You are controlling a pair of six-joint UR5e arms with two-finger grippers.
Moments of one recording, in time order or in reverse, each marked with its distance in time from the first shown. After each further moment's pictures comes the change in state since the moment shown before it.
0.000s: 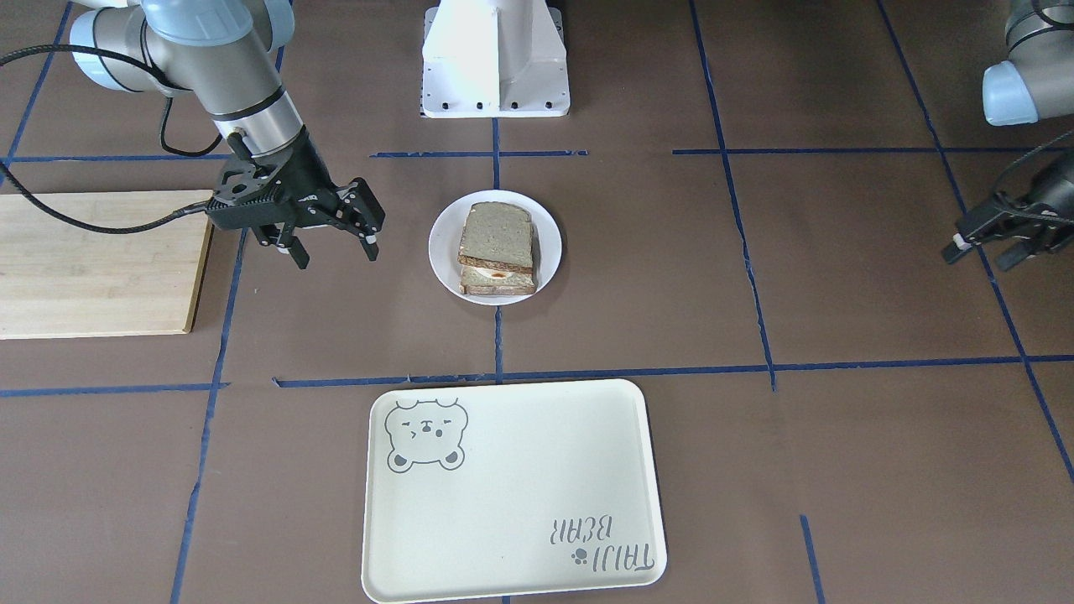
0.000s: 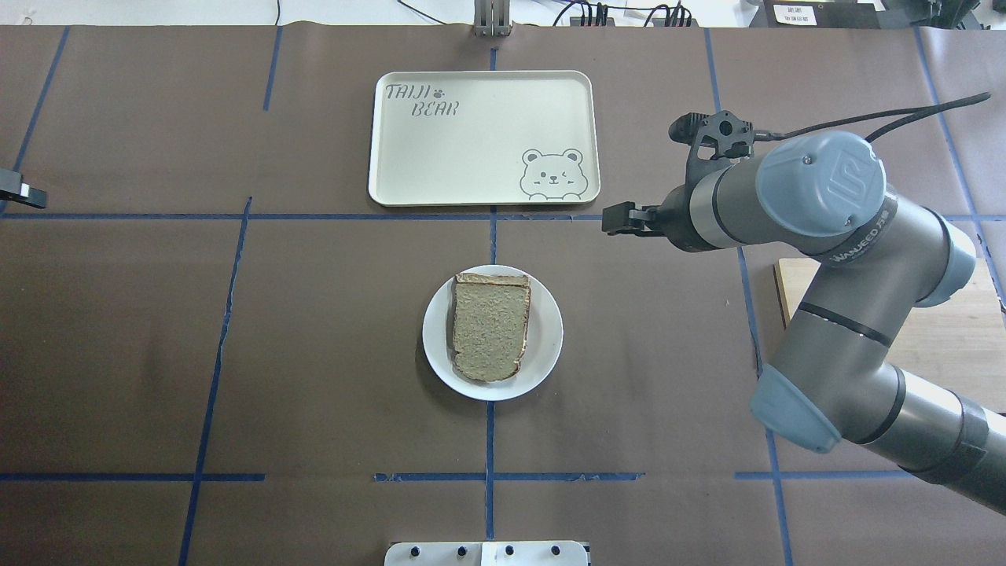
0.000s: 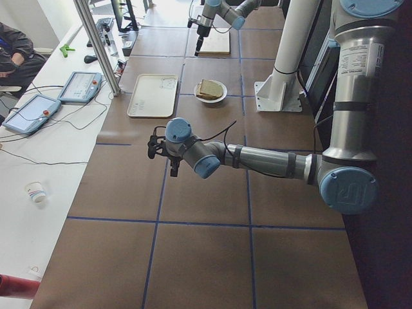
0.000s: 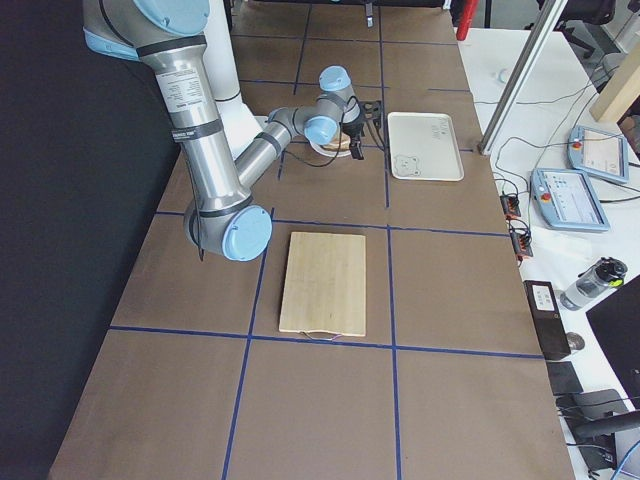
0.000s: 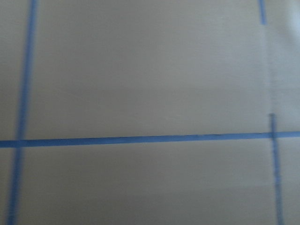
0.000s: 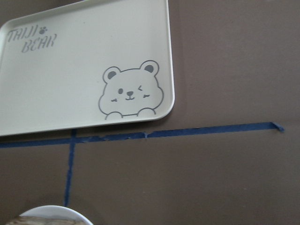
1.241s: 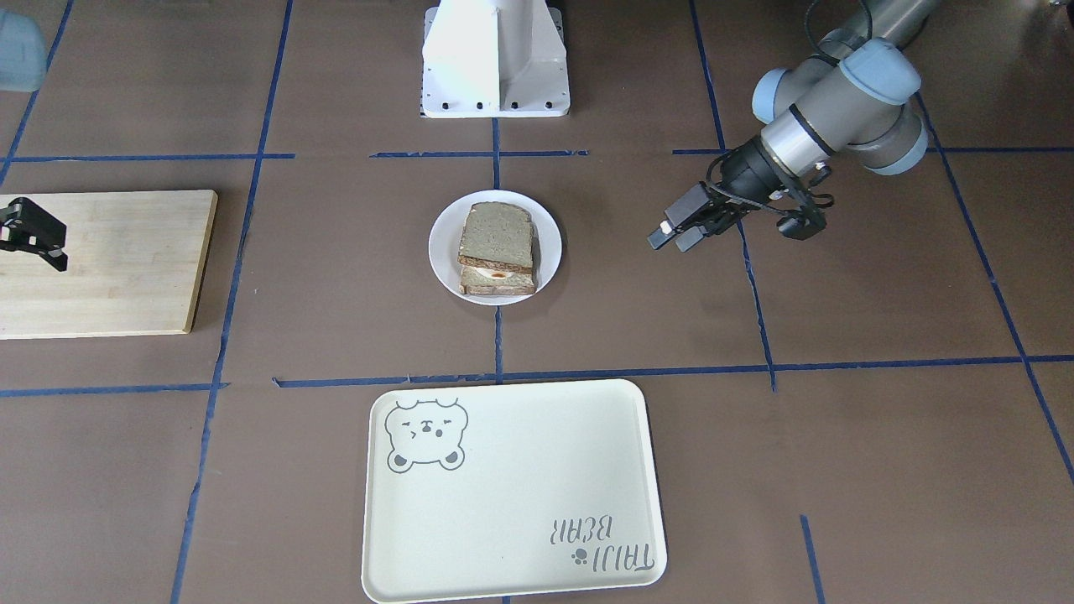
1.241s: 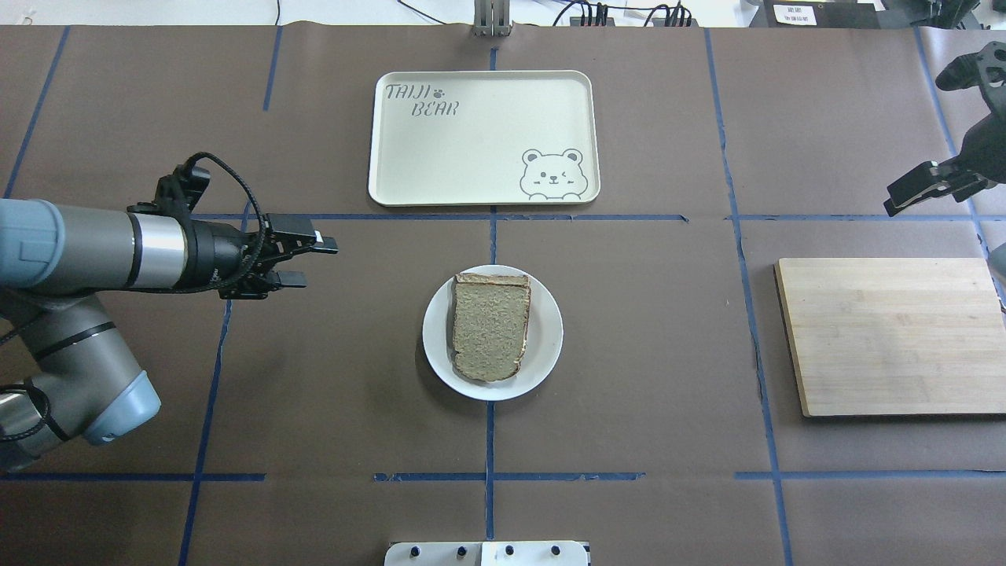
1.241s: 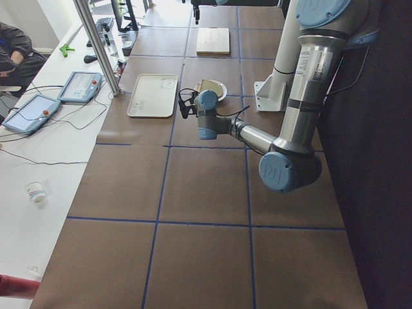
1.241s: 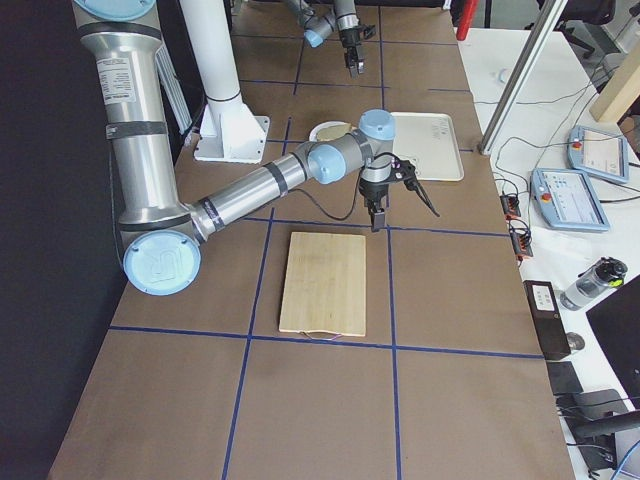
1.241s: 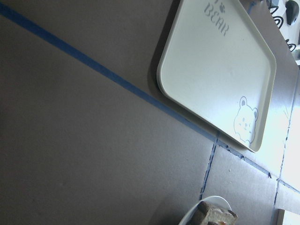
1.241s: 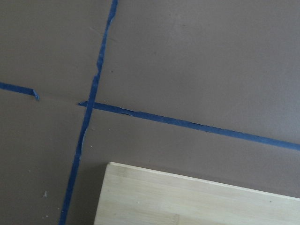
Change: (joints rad) left arm 0.550 -0.229 0.006 -0.466 0.443 -0.992; right arm 0.520 -0.262 -0.069 -0.235 0.454 -0.847
